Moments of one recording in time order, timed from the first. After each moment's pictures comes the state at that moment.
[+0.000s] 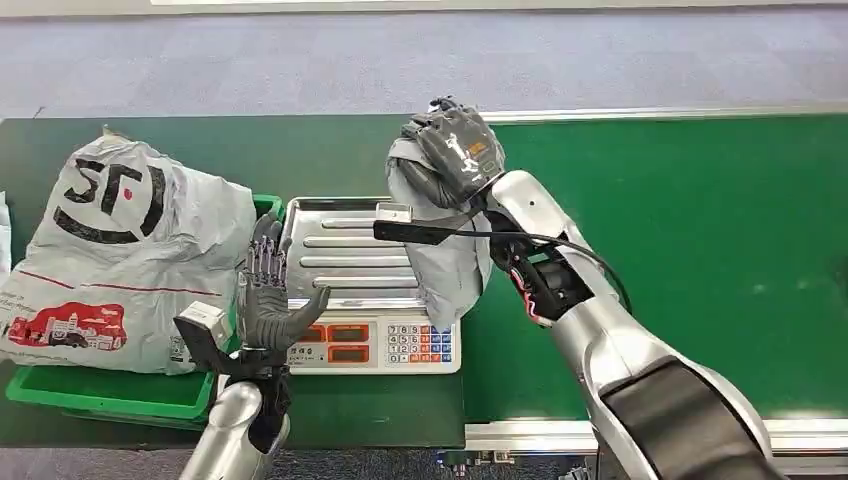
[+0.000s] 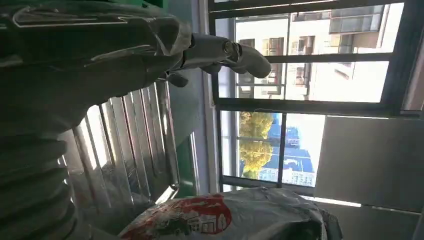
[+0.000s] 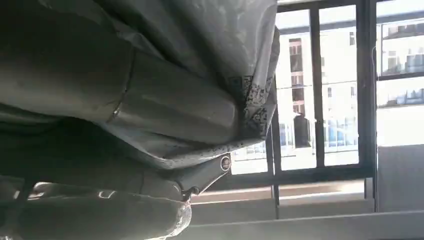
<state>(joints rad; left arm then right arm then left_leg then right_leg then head) -0.21 -0.15 -0.16 -1.25 0.14 0.14 -0.69 -1.04 0.21 0.55 -0.50 1.18 -0.58 -0.39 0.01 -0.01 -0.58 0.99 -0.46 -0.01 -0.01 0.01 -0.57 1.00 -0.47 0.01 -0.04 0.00</state>
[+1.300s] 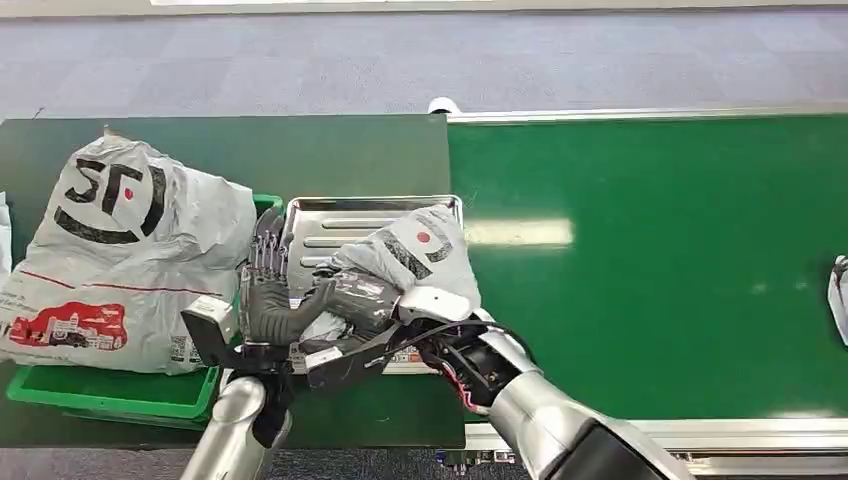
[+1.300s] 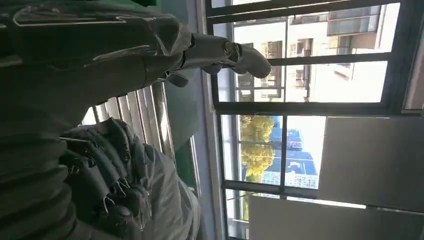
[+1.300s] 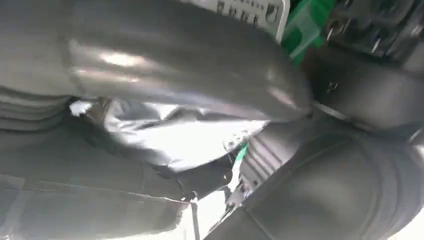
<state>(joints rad) -0.23 -0.17 -0.15 -1.24 0.10 0.16 -0.67 -0.83 0.35 0.86 -0.43 0.84 -0.15 -0.59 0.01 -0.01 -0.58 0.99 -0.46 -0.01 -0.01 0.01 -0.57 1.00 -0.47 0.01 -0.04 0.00</state>
